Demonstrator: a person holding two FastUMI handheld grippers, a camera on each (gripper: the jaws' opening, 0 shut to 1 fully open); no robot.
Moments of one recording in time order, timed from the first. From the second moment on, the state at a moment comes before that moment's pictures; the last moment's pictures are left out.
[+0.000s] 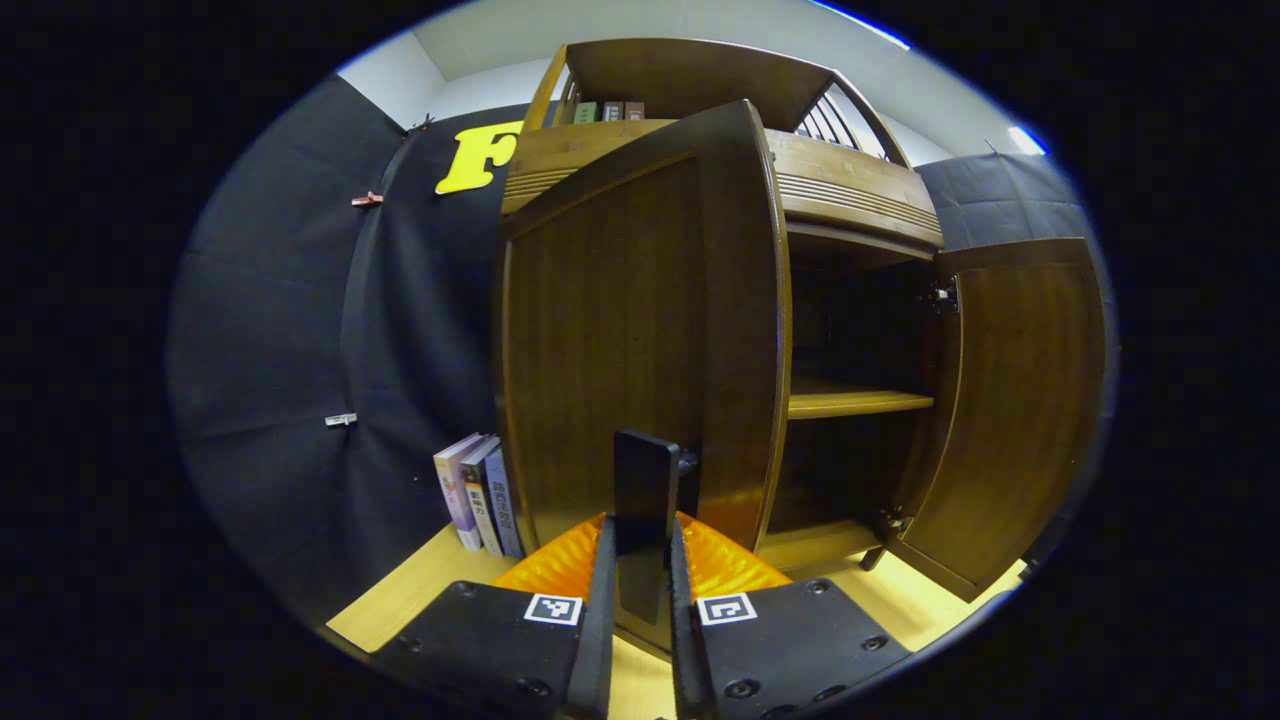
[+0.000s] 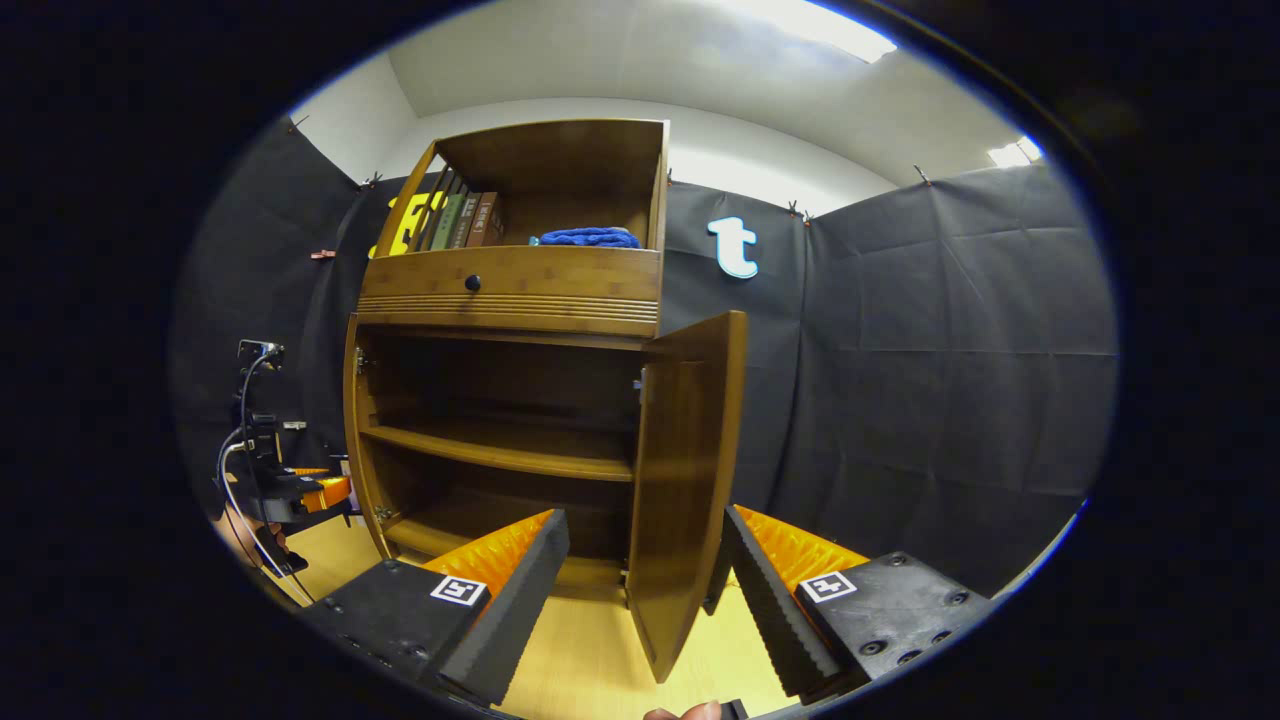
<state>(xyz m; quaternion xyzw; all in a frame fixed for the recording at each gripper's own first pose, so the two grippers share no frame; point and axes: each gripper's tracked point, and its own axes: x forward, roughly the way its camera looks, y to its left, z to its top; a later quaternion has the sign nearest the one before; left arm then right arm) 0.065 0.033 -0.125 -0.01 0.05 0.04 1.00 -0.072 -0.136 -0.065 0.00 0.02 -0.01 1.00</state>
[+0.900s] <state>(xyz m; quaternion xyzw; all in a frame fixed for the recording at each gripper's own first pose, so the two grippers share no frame) 0.012 0.122 -0.135 -0.01 0.06 0.08 1.00 -0.077 -0.042 -0.074 0.02 0.03 0.04 1.00</state>
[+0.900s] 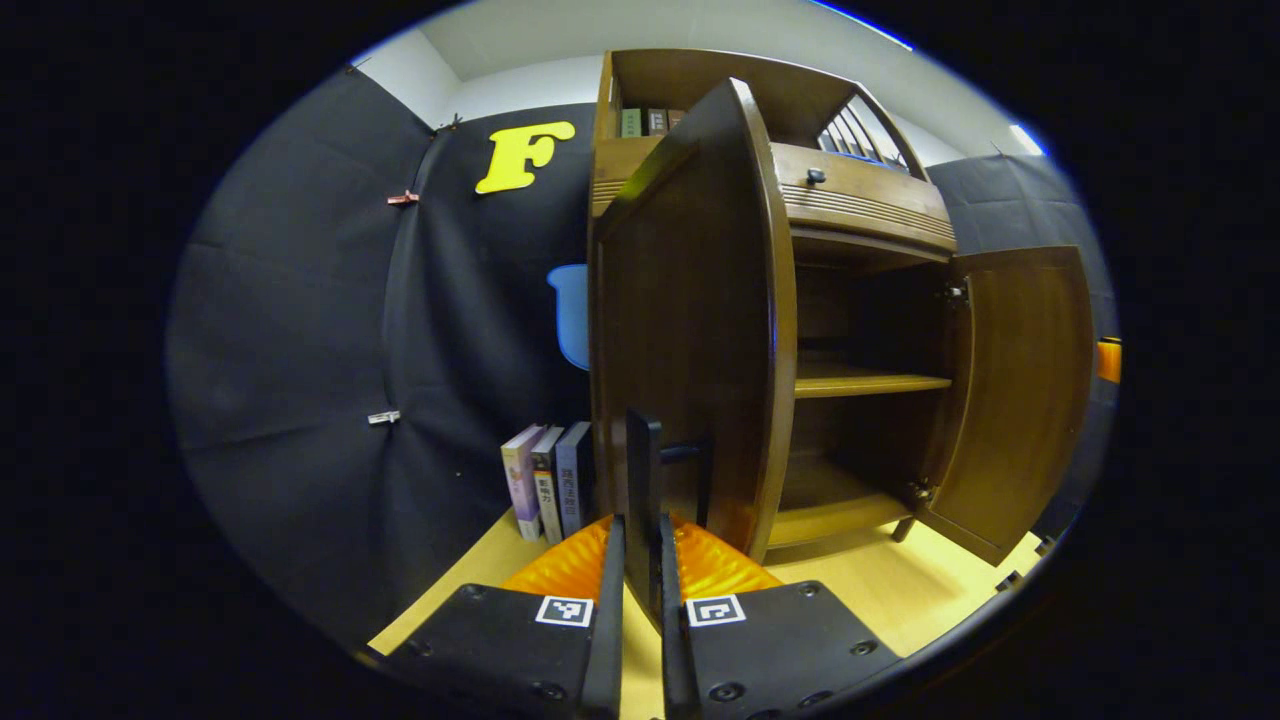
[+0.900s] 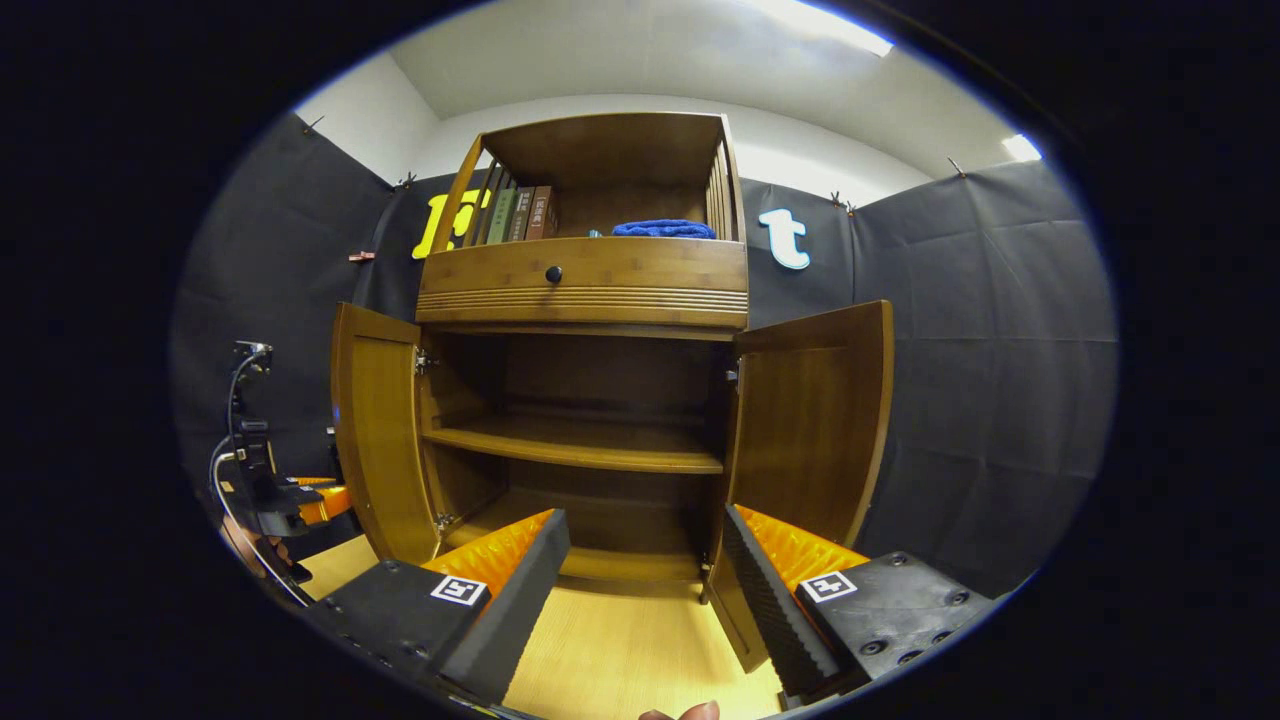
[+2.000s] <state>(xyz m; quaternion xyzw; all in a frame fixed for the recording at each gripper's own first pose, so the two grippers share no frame) -0.036 0.186 -0.130 -0.02 0.05 0.09 0.99 -0.068 -0.001 -0.078 0.01 0.03 0.07 1.00</state>
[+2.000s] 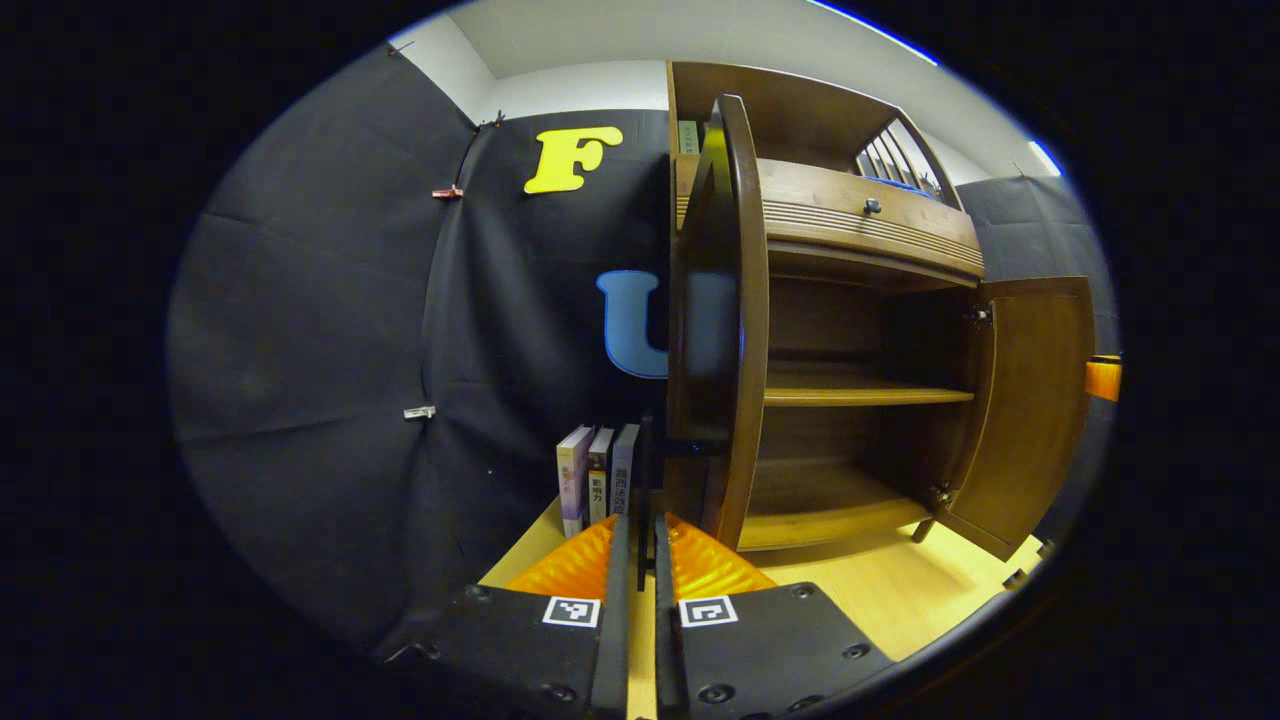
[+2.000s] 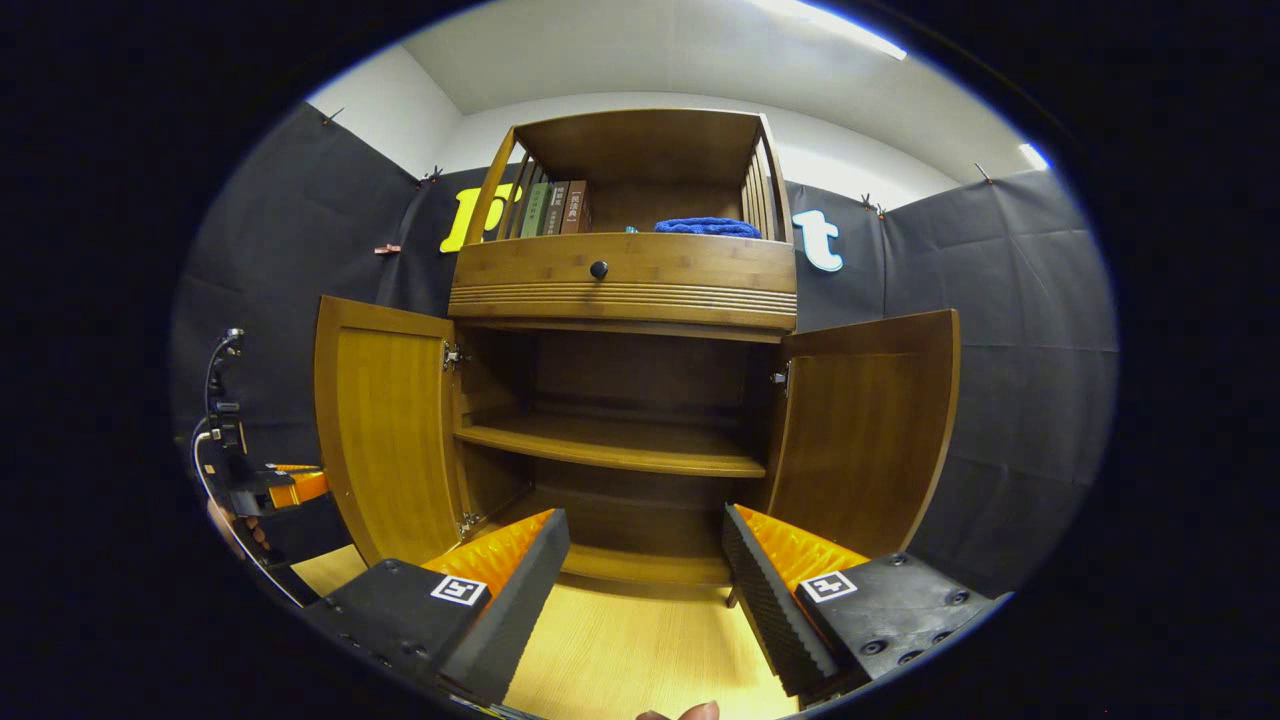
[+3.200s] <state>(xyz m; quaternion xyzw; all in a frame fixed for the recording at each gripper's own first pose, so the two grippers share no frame) -0.060 0.027 -0.067 -0.02 0.01 0.01 1.00 -0.041 0.012 -0.054 0.00 -0.01 0.08 1.00</state>
